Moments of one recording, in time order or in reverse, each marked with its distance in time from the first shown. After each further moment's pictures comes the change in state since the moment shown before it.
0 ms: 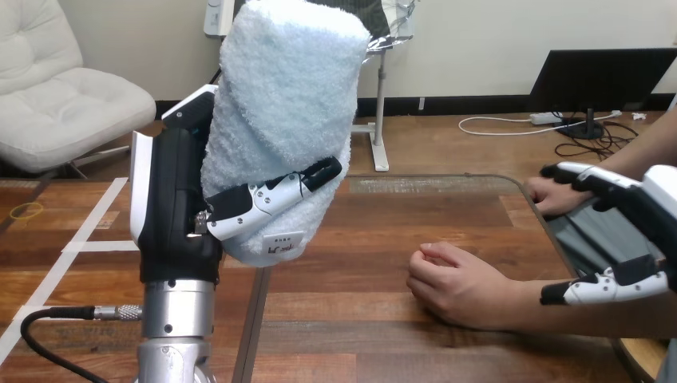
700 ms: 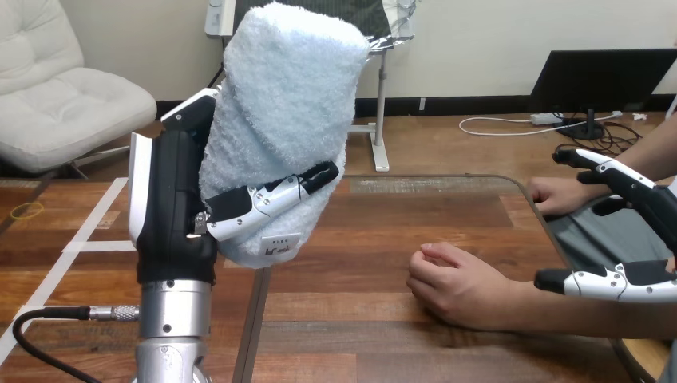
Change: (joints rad) left arm 0.000 0.025 -0.005 0.000 0.035 0.019 0.027; right arm 0.137 0.099 -0.087 -0.194 0.133 0.100 -0.022
